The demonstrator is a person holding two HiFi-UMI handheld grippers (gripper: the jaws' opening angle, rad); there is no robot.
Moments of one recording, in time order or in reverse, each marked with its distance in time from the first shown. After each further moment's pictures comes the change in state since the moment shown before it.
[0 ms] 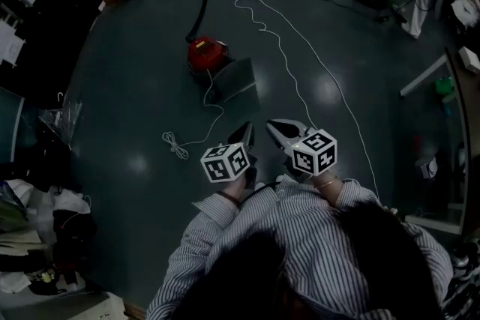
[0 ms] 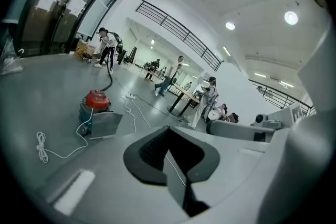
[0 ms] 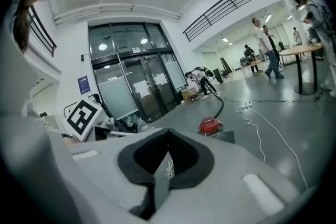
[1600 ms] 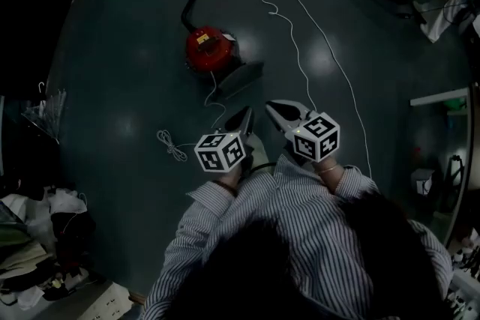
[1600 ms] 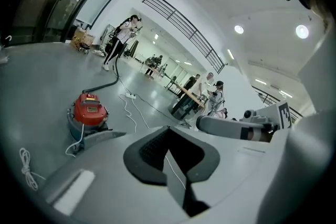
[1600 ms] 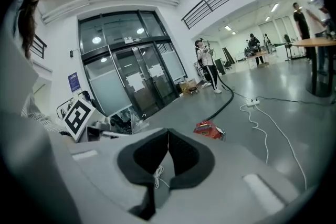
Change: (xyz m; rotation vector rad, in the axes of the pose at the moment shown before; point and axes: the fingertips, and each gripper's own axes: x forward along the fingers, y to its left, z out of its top) left arm 0.183 0.171 0.130 -0.071 0.048 -0.051; right arm 0.244 -0.157 0.085 0.015 0.108 0.015
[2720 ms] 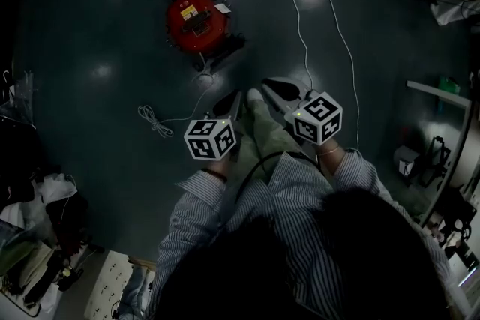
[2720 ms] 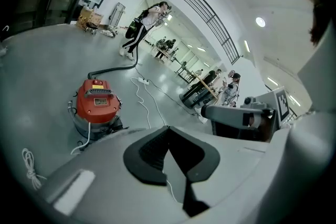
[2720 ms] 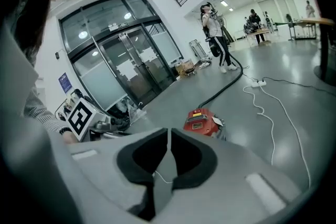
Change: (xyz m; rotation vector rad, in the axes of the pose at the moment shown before) left arm 0.129 0.157 0.019 -0.112 0.192 0.067; right arm 0.164 -0.136 0.002 0.090 0.210 0.037
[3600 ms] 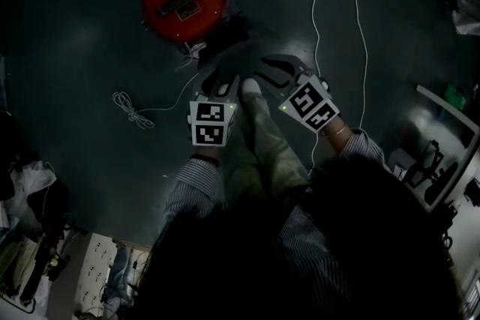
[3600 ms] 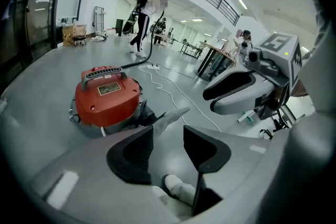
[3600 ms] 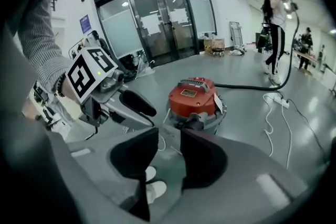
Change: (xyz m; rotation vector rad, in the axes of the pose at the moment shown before) left arm 0.141 0.148 -0.072 0.300 0.173 0.206; right arm 0.137 -0.125 -0.114 -0.467 0.331 0.076
